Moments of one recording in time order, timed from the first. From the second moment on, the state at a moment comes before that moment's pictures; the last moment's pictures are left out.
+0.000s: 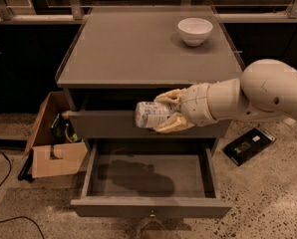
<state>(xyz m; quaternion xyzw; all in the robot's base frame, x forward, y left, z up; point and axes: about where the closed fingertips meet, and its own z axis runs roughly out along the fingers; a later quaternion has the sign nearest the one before) 0.533 -0.054 0.820 -0.67 0.57 0.11 0.46</state>
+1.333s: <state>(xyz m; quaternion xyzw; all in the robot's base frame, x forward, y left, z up) 0.536 -0.065 0.700 -0.63 0.65 0.08 0.42</state>
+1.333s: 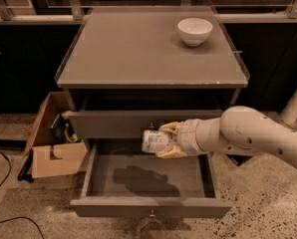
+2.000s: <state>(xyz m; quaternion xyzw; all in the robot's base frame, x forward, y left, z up) 0.535 -0.070 0.613 -0.61 0.68 0.10 0.39</state>
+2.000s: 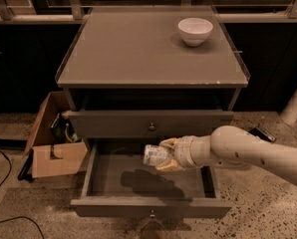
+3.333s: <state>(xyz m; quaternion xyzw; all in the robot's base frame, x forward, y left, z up) 0.558 -0.057 0.540 -0.59 0.69 0.12 0.40</state>
